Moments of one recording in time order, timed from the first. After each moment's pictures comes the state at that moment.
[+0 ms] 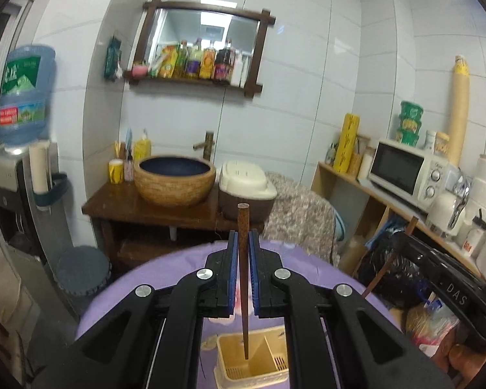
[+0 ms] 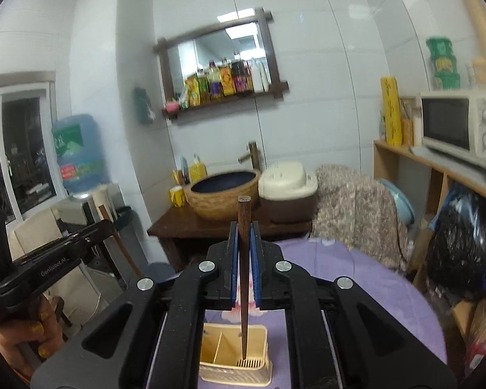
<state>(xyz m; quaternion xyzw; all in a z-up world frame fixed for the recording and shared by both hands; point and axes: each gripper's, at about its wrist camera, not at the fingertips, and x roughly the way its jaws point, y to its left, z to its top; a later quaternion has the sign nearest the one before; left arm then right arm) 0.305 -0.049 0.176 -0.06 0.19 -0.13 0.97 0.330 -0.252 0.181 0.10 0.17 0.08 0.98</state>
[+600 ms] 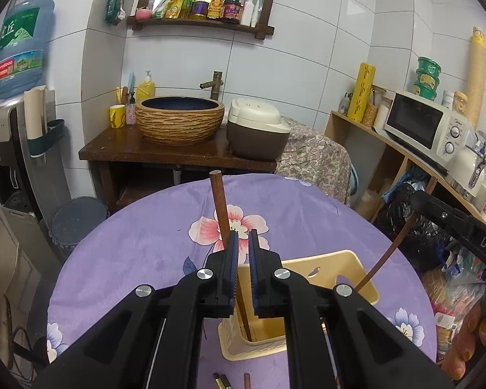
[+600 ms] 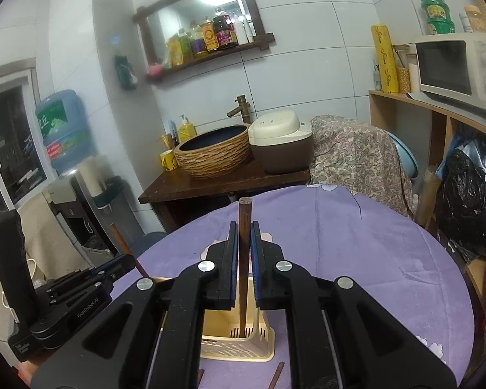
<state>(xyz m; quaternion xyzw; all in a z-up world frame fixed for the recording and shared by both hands) 0.325 -0.046 0.093 -0.06 0.28 -0.12 0.95 0.342 -0.258 0.110 0.12 0.22 0.08 0.96</state>
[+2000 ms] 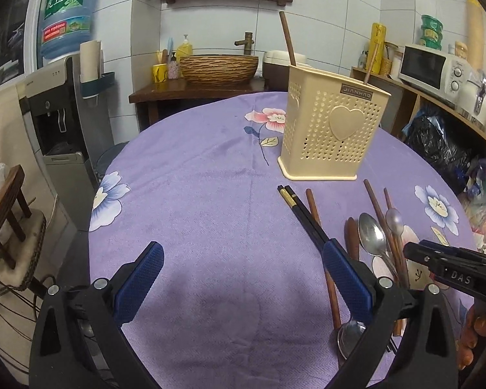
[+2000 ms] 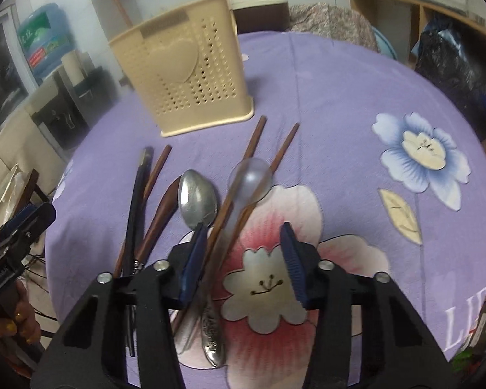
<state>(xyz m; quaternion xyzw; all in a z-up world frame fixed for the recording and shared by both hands) 0.158 0.013 -0.030 -0.01 0.33 -0.06 0.94 0.191 -0.230 -0.083 0.11 0.43 0.06 0.89</state>
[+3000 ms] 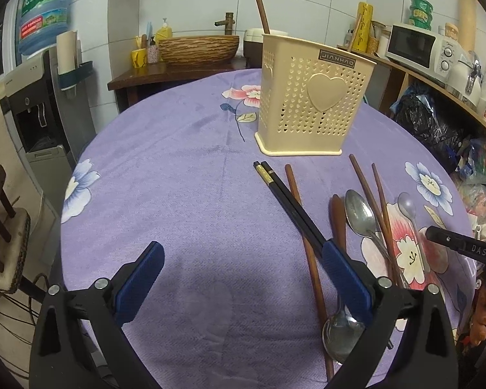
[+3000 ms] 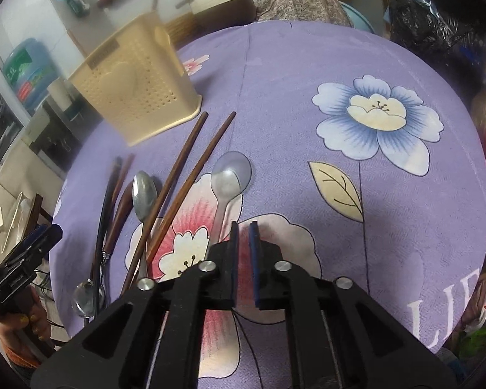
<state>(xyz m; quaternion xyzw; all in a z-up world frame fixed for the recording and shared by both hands) 0.167 -0.007 -0.047 0.00 0.38 -0.10 0.92 0.179 -0.295 -0.090 0.17 0.43 0.04 0.89</state>
